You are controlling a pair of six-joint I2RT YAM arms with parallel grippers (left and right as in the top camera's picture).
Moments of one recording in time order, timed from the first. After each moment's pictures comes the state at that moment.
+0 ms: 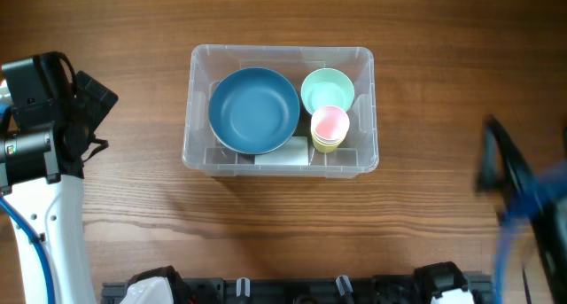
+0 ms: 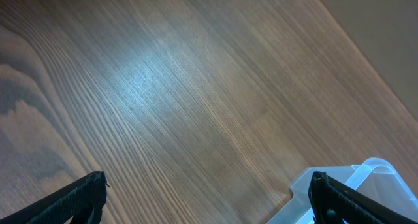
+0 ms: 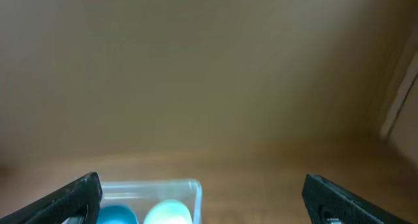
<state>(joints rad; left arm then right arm) 0.23 1.24 1.38 -1.07 -0.26 -0.66 0.19 0.59 1.43 -0.88 0.16 0.15</state>
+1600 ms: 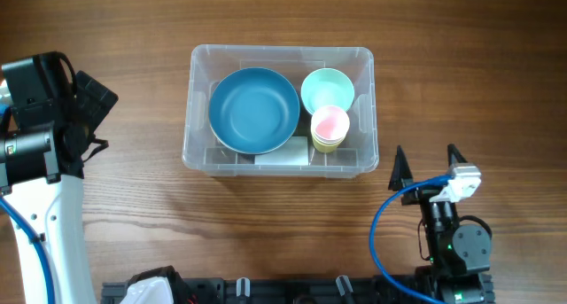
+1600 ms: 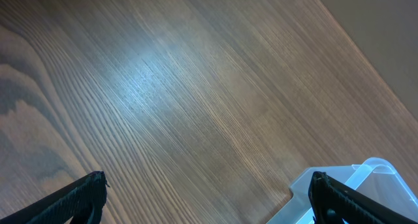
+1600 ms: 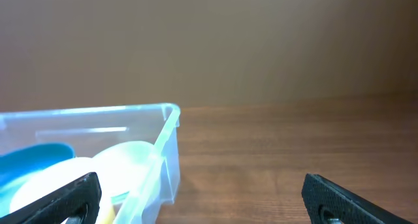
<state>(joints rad) 0.23 1.24 1.38 -1.07 -0.26 -0.66 0.11 0.02 0.03 -0.01 0.04 0.09</state>
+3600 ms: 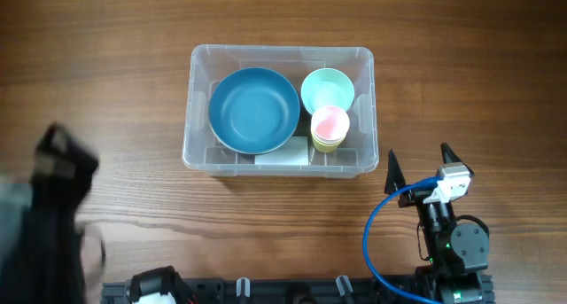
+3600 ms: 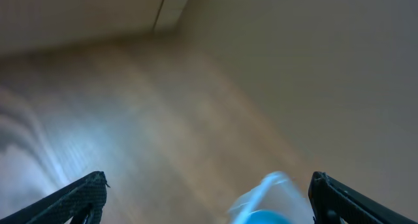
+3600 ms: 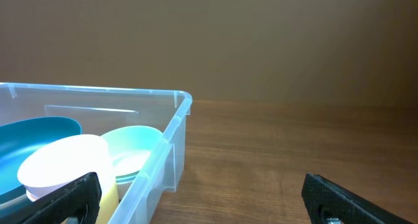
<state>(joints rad) 0.23 0.67 1.35 -1.06 -0.26 -0.66 0.11 0.02 0.02 -0.01 -0.01 0.01</state>
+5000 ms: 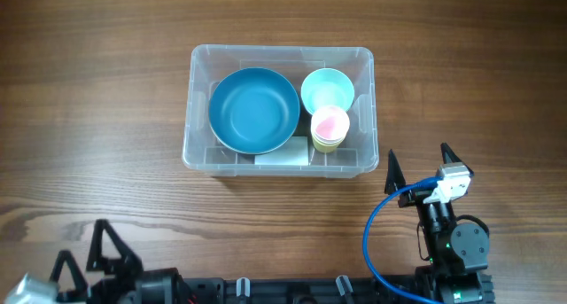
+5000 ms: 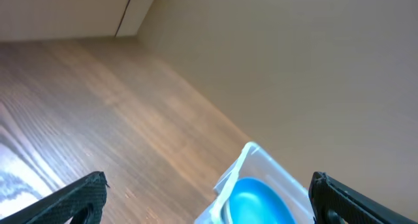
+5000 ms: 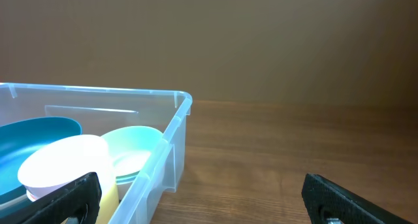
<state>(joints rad) 0.09 0.02 0.95 -1.10 -0.26 -0.66 0.11 0.02 0.02 -0.01 -0.01 0.01</state>
